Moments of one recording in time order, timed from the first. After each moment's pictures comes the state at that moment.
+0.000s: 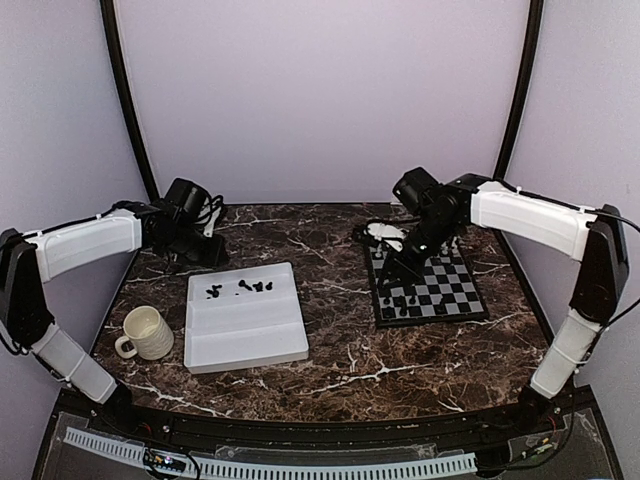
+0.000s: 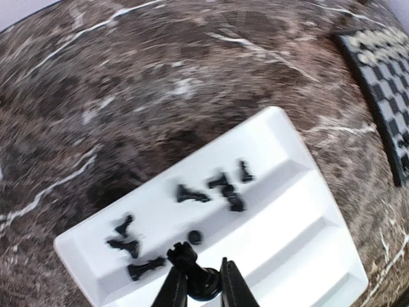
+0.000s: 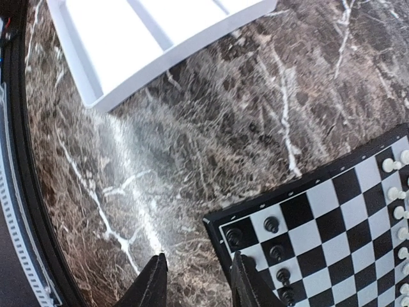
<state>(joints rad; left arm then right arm) -0.42 1.50 1.13 -0.59 0.02 -0.21 0.66 1.69 1.44 -0.97 -0.35 -0.50</state>
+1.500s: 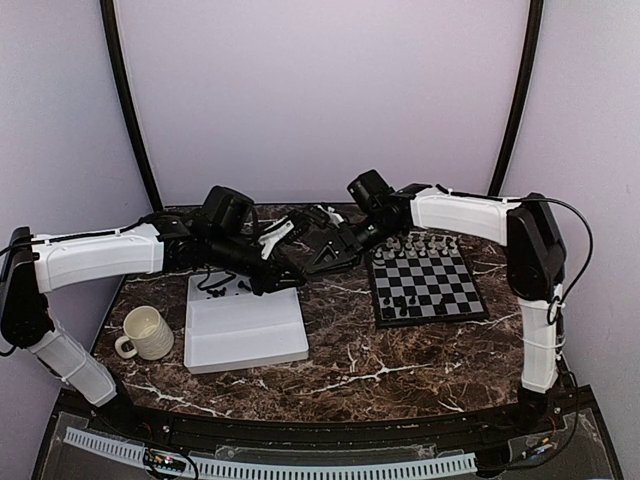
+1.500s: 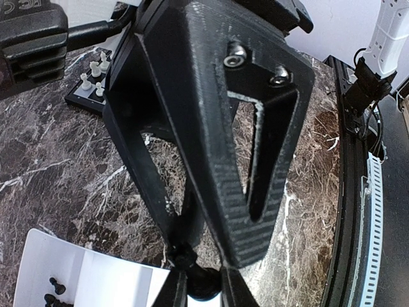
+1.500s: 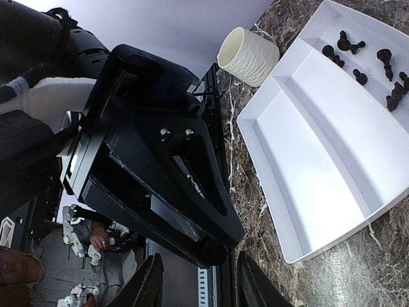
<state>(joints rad) -0.77 1.51 1.13 -0.32 0.43 0.15 0.69 2.08 1.73 -0.65 -1.24 0.14</state>
